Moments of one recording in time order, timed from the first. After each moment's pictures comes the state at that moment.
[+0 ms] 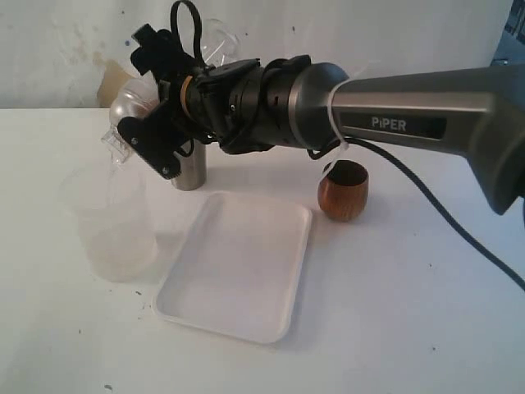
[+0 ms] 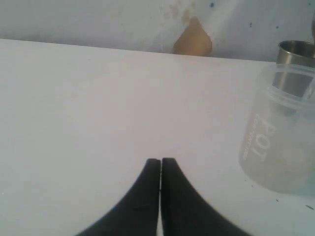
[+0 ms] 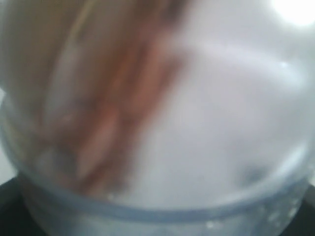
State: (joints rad) left arm 0.06 0.00 -0.01 0.01 0.34 -0.07; right arm 0.67 2.07 -1.64 -1.62 0.27 -0.31
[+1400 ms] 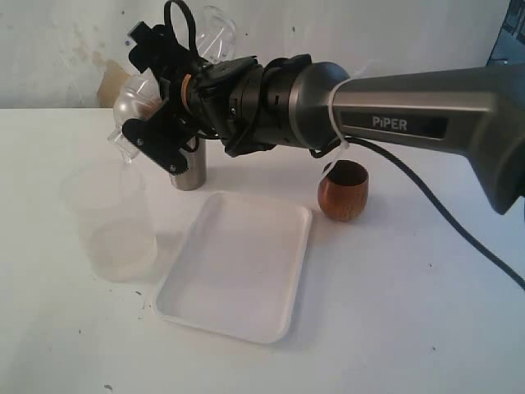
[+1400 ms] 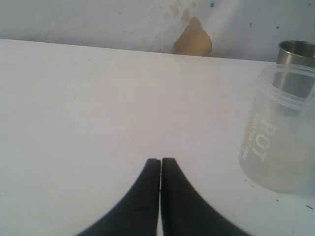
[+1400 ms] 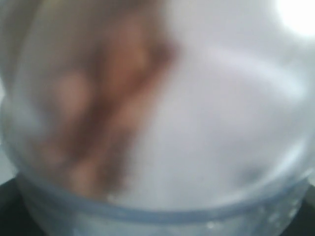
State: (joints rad) left arm 0.06 0.00 -0.01 0.01 0.34 -0.07; right arm 0.67 2.07 -1.64 -1.73 0.30 -0.30
